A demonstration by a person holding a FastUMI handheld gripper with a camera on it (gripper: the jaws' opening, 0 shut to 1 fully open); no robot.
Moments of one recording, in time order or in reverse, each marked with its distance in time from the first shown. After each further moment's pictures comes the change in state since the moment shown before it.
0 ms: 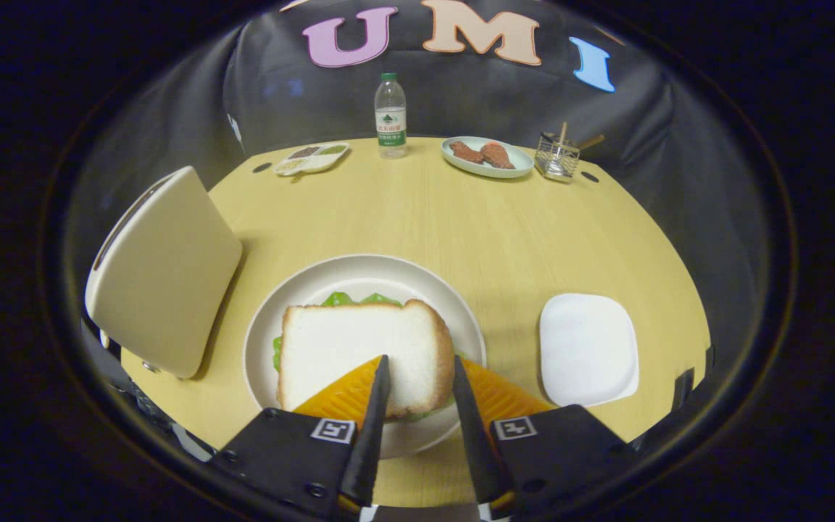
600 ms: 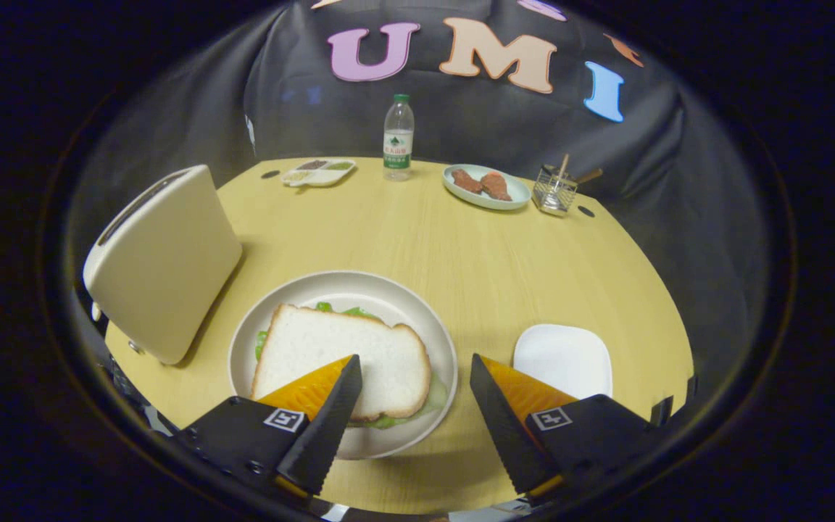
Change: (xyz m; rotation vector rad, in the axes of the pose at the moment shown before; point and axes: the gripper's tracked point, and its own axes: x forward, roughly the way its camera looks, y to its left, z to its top) arm -0.013 -0.008 0.032 -0.040 -0.163 0.031
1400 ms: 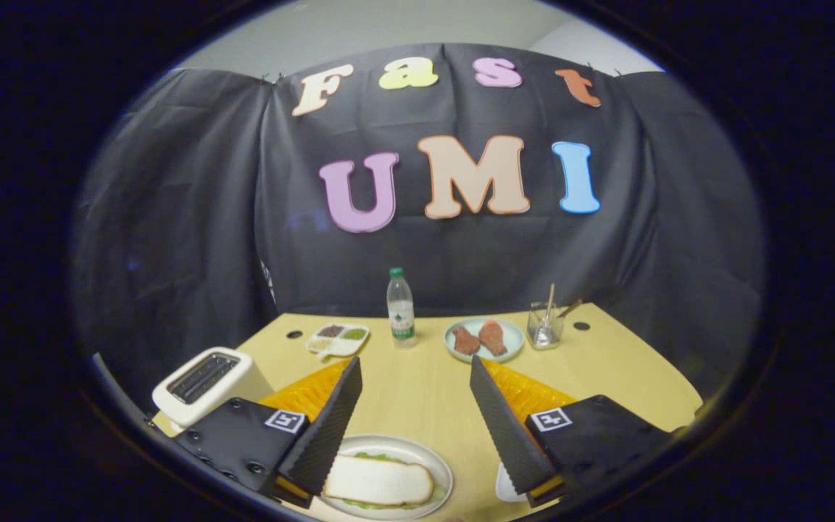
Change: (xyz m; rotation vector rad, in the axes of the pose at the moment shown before) arm -0.092 -0.027 0.196 0.169 -0.562 0.078
